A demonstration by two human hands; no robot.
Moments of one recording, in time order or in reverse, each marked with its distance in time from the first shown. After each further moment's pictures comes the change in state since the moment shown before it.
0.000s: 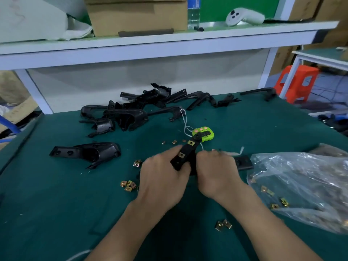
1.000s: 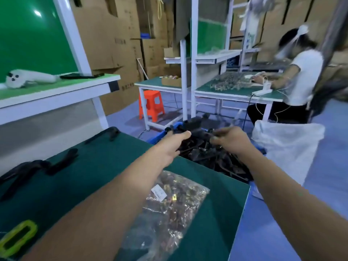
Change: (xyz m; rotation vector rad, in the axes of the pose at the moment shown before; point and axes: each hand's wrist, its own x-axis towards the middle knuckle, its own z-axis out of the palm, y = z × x) left_hand 0.101 0.380 0.250 -0.882 -1.113 -0.193; right_hand -0.204 0.429 -0.087 0.707 0.461 1.051
